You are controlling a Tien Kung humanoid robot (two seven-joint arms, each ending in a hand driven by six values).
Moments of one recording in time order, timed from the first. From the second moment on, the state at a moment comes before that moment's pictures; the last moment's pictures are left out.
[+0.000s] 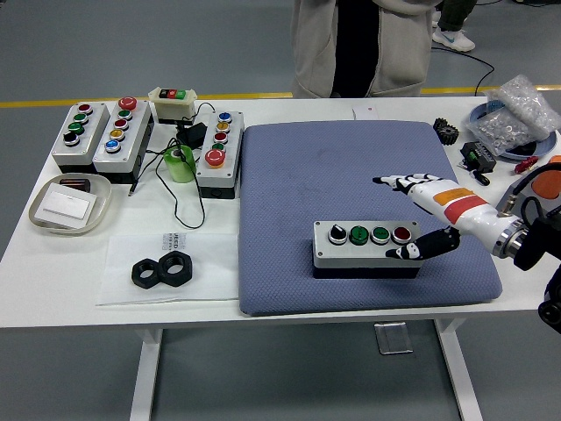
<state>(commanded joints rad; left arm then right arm) -0.12 0.15 -0.32 -0.21 -0.07 0.26 -0.07 0.52 -0.65 0.74 1.49 -1.76 -0.15 -0.01</state>
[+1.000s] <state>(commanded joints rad) -0.12 0.15 -0.31 -0.21 -0.08 0.26 -0.07 0.36 -0.74 0.77 1.62 -1.83 -0.23 0.00</state>
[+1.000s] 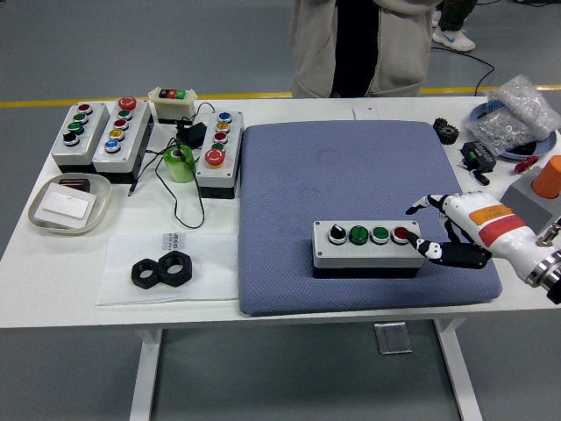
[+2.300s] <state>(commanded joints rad) -0.13 0.15 -0.32 -0.21 -0.08 0.26 -0.06 0.38 -0.72 0.71 1.59 -1.85 -0.20 -0.03</state>
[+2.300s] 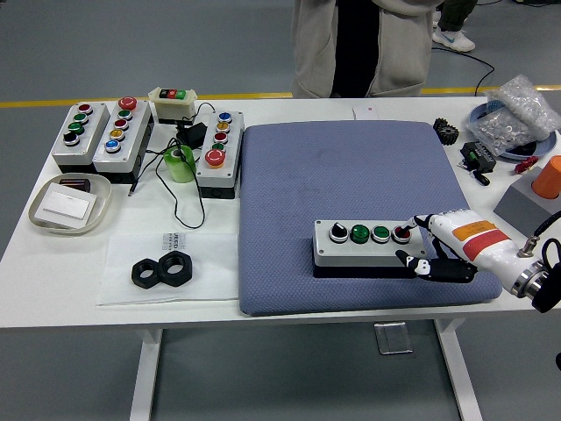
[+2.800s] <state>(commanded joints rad) -0.12 0.15 -0.33 -0.21 -0.06 0.26 -0.06 0.38 -0.72 0.71 1.59 -1.85 -0.19 -0.03</state>
